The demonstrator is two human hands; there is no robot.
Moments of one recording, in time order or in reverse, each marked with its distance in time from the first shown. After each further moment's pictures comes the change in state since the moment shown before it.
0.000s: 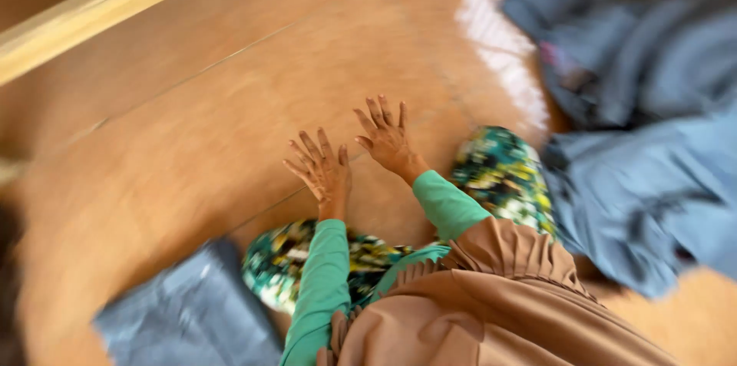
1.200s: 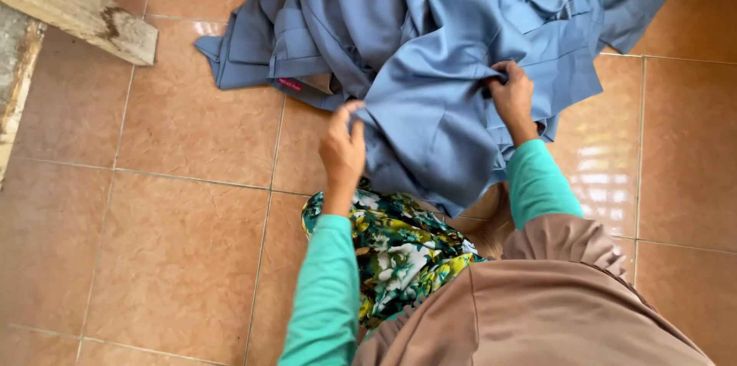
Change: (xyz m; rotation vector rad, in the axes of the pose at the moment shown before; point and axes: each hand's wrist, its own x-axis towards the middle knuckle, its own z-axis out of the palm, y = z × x) left_hand -0.052 0.496 -0.040 -0.957 -0.476 0.902; right_hand -0.457 0.521 -0.151 -0.035 0.503 1.475
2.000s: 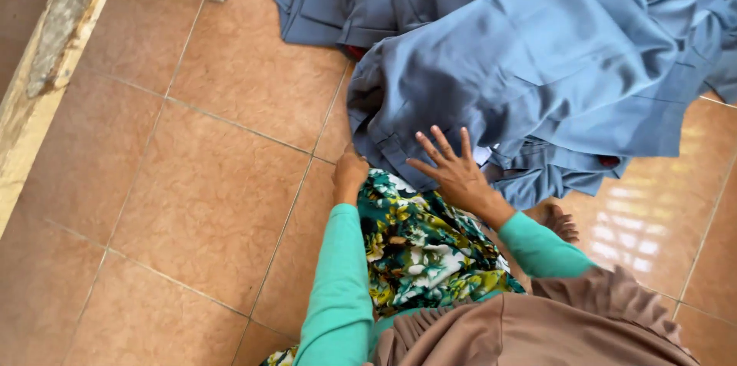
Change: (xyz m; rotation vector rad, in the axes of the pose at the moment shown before) left_hand -0.083 -0.240 0.001 0.316 -0.518 -0.866; right_hand -0.208 -0.245 -0.037 -0.537 -0.571 -1.097
